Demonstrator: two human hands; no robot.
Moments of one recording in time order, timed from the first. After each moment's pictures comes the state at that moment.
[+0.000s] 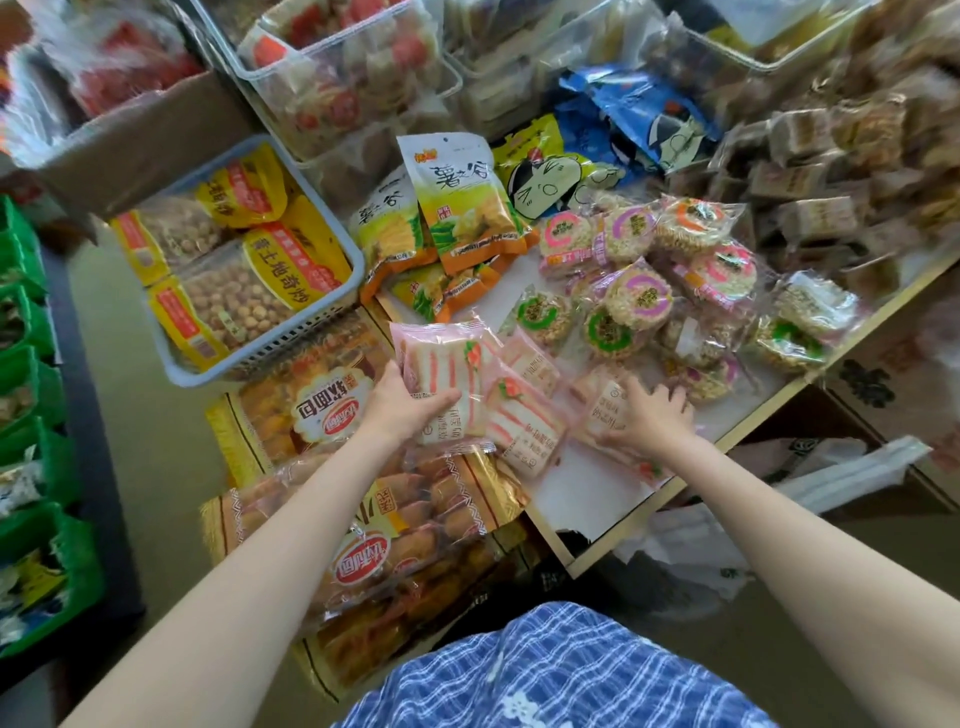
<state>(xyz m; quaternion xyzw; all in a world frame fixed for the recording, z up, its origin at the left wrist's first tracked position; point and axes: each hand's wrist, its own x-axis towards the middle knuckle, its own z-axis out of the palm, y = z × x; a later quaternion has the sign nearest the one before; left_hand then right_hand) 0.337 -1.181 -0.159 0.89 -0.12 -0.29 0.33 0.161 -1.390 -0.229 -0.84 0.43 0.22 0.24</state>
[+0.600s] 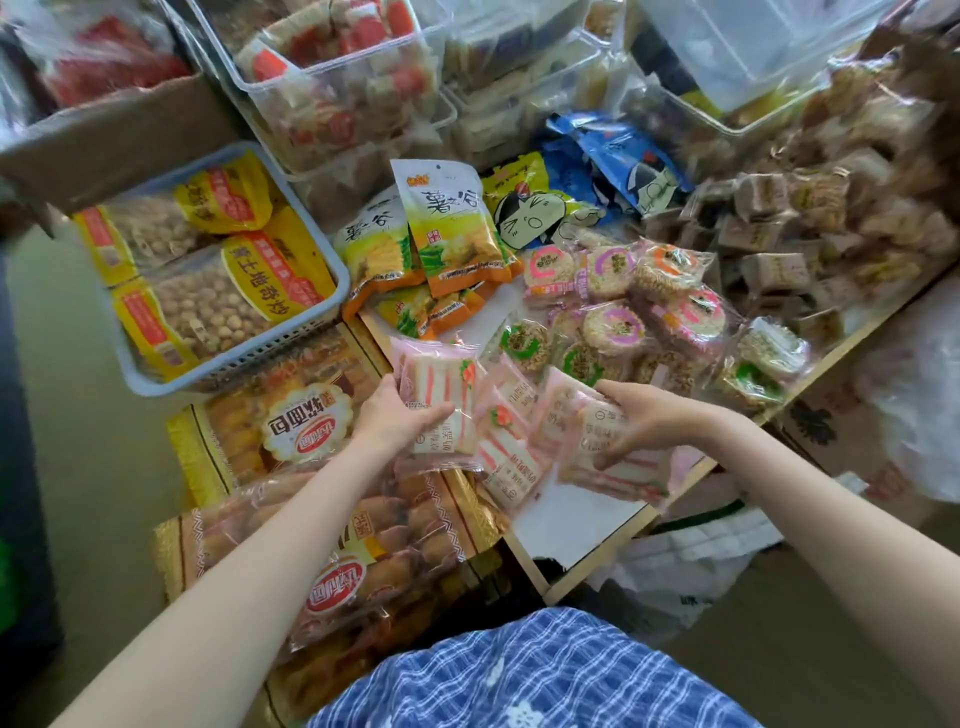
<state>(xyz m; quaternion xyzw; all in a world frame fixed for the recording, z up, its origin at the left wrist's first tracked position) 0.348 -1.190 -0.166 0.89 -0.12 -0.31 0.32 0.173 -1.418 -0.147 -0.87 0.23 0.27 0.34</state>
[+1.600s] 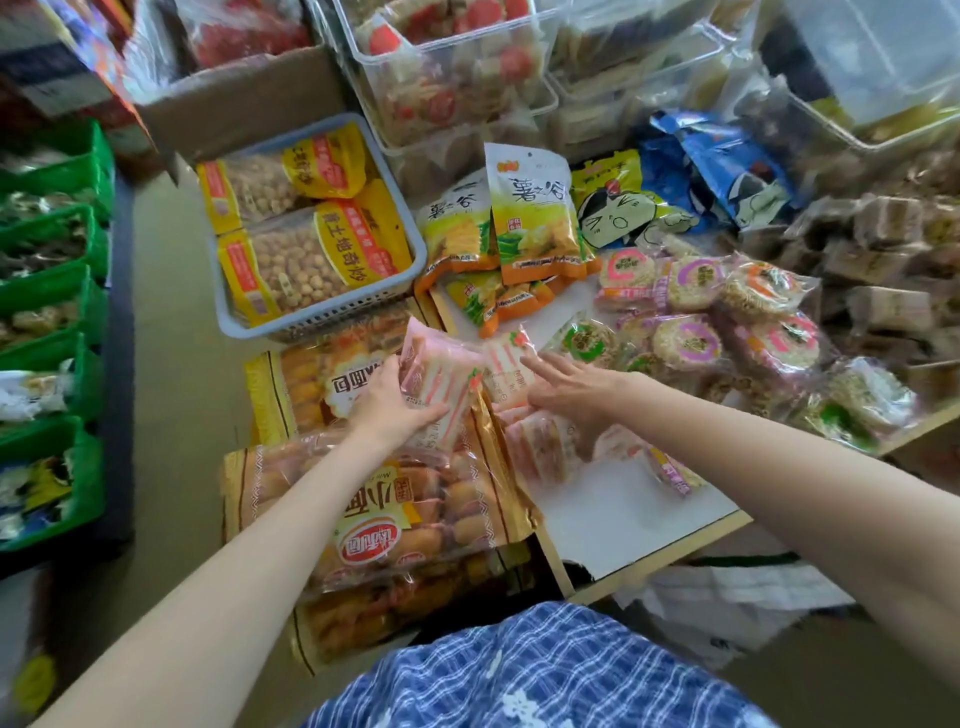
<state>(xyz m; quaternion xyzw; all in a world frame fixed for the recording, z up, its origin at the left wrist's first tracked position) 0.352 -1.139 -0.160 0.93 -0.14 -0.20 0.27 0.278 -1.367 -0.176 -0.93 -0.15 0.32 -0.07</state>
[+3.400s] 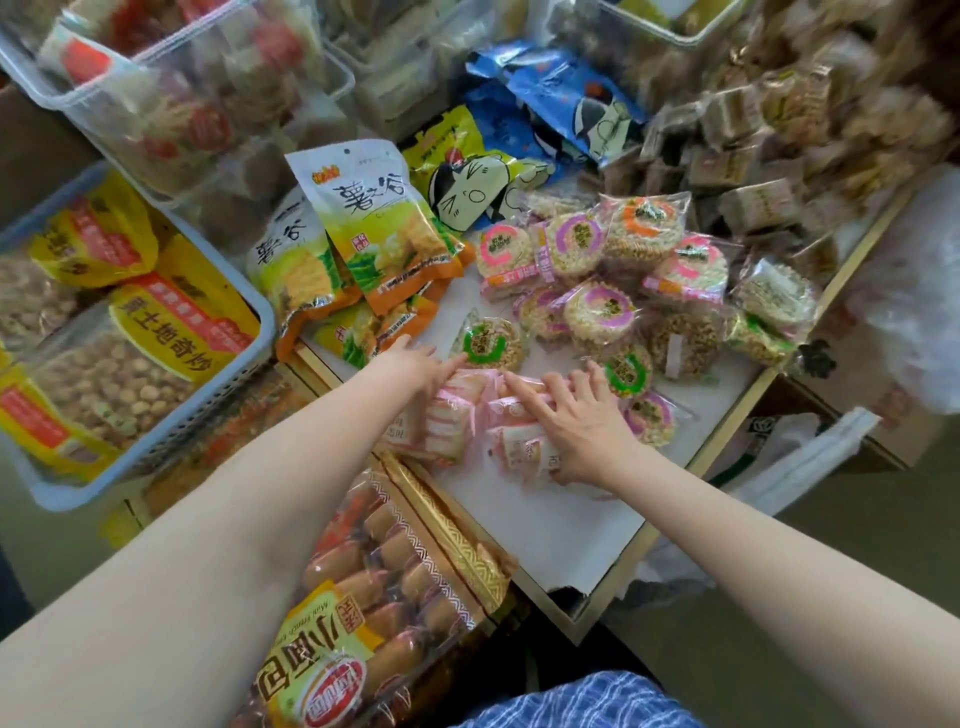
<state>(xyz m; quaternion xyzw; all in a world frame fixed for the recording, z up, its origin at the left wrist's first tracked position) 0.419 -1.326 -0.201 0.65 -0.58 -0.26 -0.41 0.211 -1.387 -0.218 -0.96 0.19 0.19 0.02</state>
